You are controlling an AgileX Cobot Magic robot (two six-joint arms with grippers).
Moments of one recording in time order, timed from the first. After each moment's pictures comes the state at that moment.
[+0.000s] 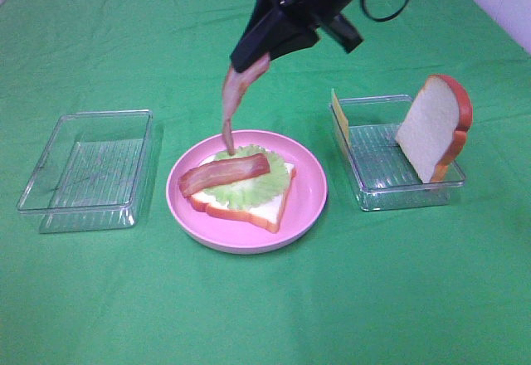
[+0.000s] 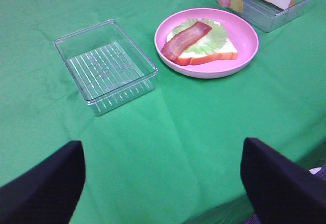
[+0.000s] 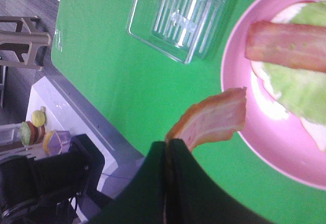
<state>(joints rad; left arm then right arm) -0.37 0.00 -0.50 -0.12 1.05 0.10 0.44 1.90 -1.65 0.72 1.13 -0.17</state>
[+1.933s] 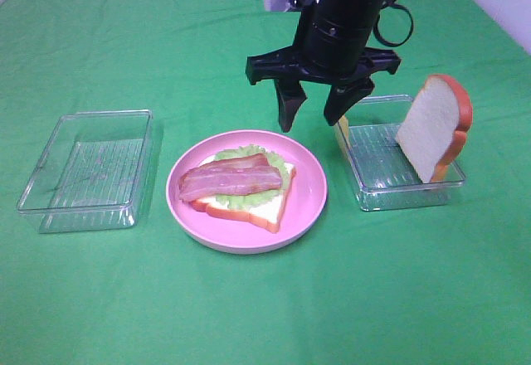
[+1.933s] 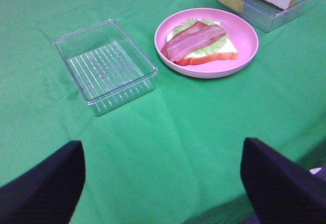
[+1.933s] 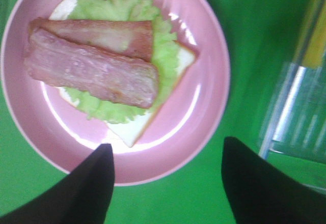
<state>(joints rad) -0.37 0.00 -0.50 -0.12 1.05 0.10 0.54 2.00 -1.65 0.04 1.07 0.20</state>
